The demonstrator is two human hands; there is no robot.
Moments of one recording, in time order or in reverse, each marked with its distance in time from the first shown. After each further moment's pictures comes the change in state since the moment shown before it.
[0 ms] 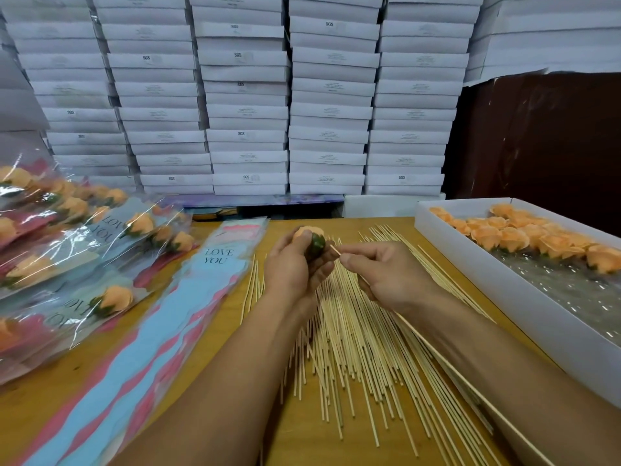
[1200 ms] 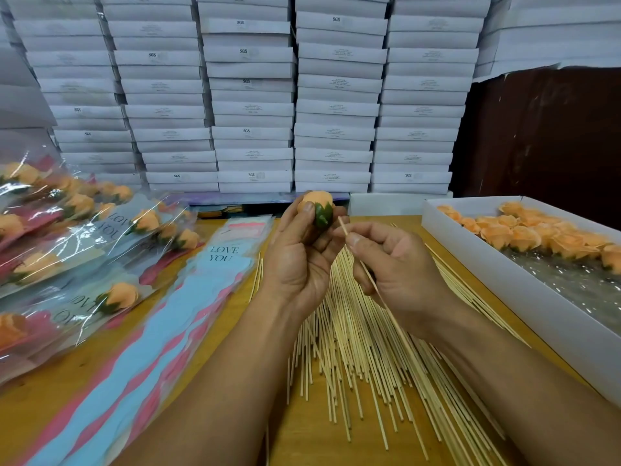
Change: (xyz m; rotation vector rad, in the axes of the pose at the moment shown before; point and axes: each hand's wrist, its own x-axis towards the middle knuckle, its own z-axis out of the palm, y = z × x) left_hand -0.018 0.023 0.007 -0.371 -0.305 0.054; right_hand -0.020 -0.025 0.015 0.185 -0.018 -0.203
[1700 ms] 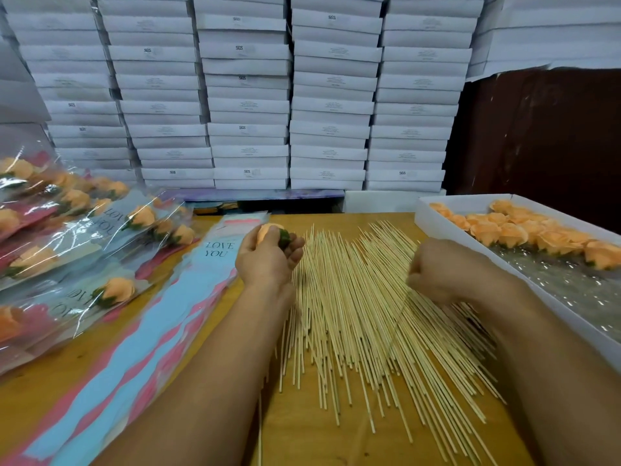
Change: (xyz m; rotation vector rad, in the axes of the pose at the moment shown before) left_hand 0.010 0.000 -0.023 0.275 0.595 0.120; right_hand 0.018 -0.005 -0.081 -1.405 -0.214 0.447
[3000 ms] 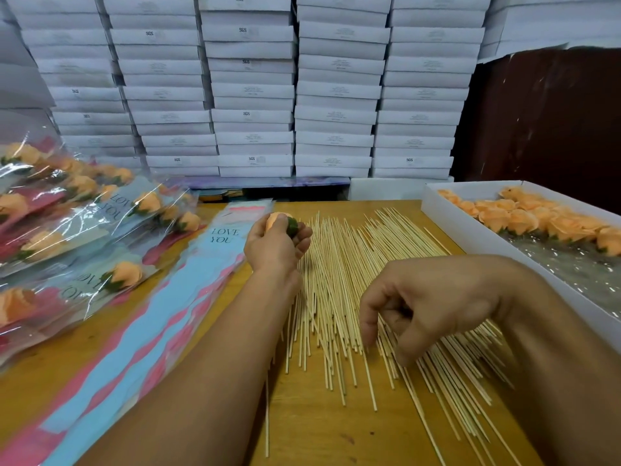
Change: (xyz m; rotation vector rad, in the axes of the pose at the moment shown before) left_hand 0.008 -0.008 -0.003 0.080 0.019 -0.013; right_hand -0.048 -0.041 -0.017 0.284 -0.616 -0.579
